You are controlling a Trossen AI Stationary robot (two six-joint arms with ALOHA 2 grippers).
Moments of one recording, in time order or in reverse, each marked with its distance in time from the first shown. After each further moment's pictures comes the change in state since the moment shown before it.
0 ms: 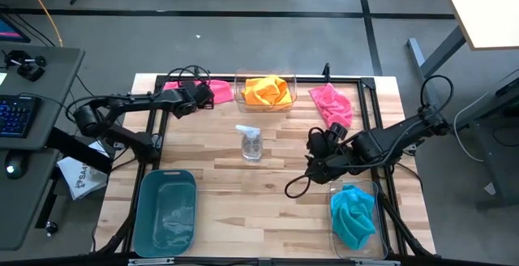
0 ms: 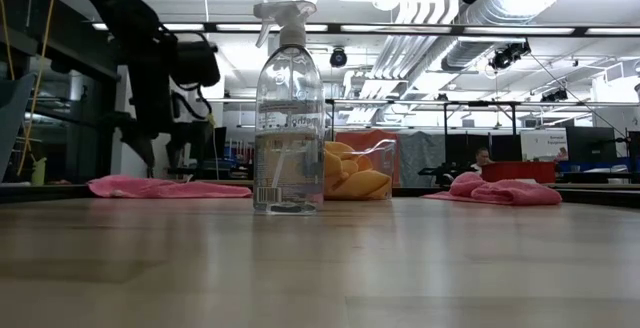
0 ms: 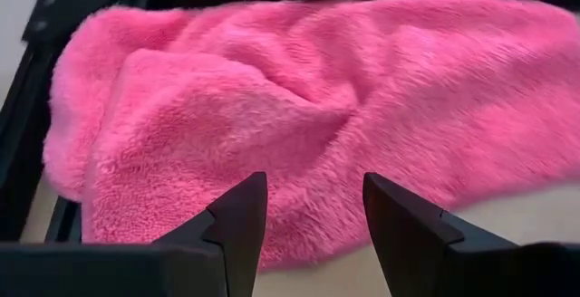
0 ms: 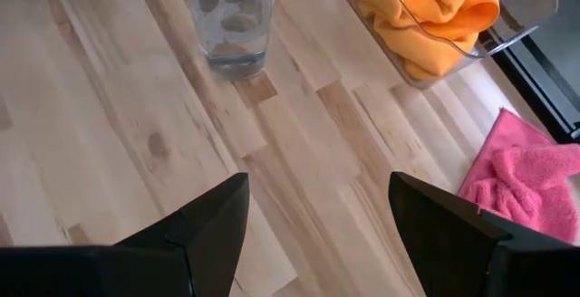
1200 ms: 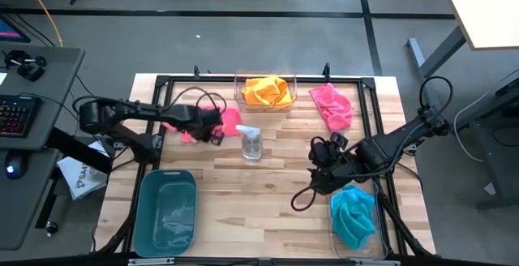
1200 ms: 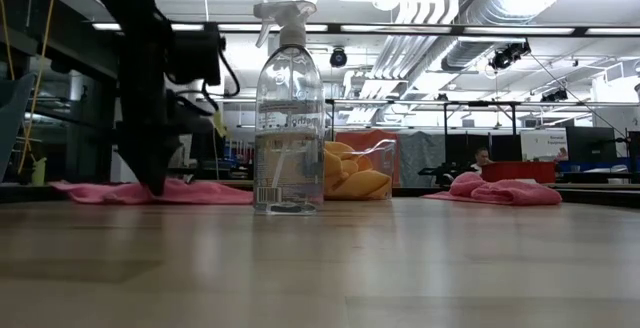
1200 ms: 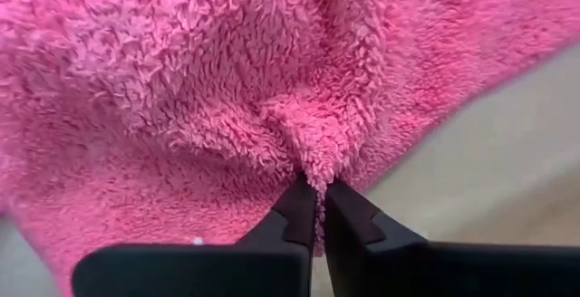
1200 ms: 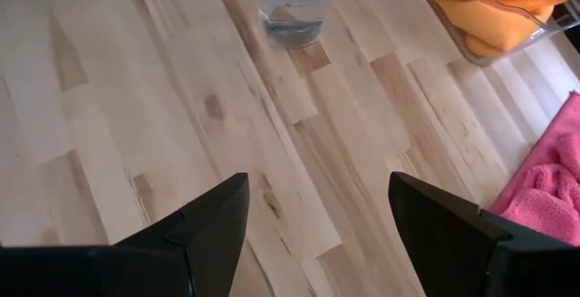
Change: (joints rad) left arm -0.344 0.030 -0.003 -0.146 0.508 -0.023; right arm 0.076 0.000 0.000 0.021 -0.098 0.026
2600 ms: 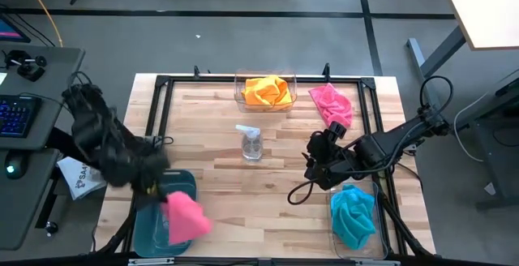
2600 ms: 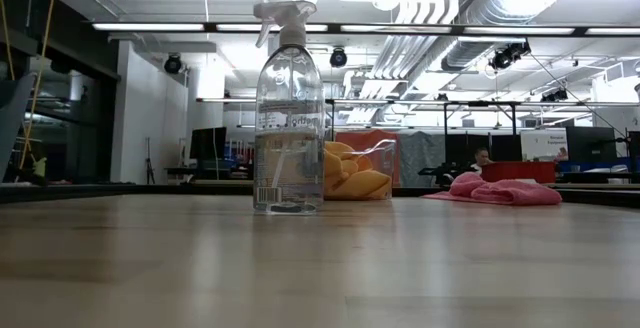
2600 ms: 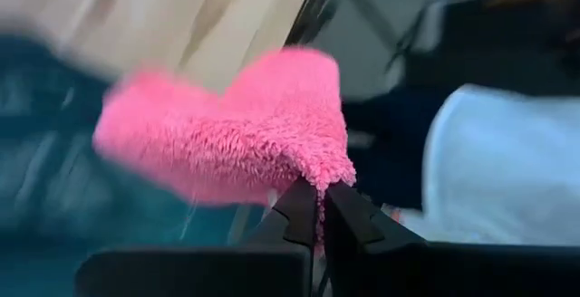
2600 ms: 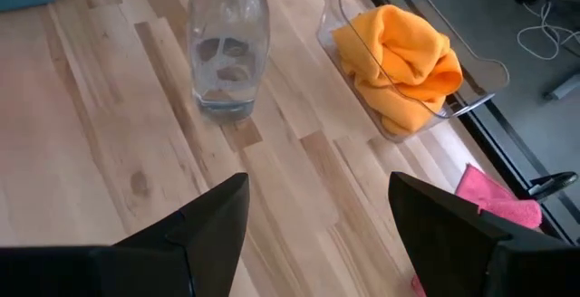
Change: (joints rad) left arm -1.137 -0.320 0.730 -0.465 0.045 -0.521; right arm -0.030 0.000 0.000 0.028 0.260 -0.100
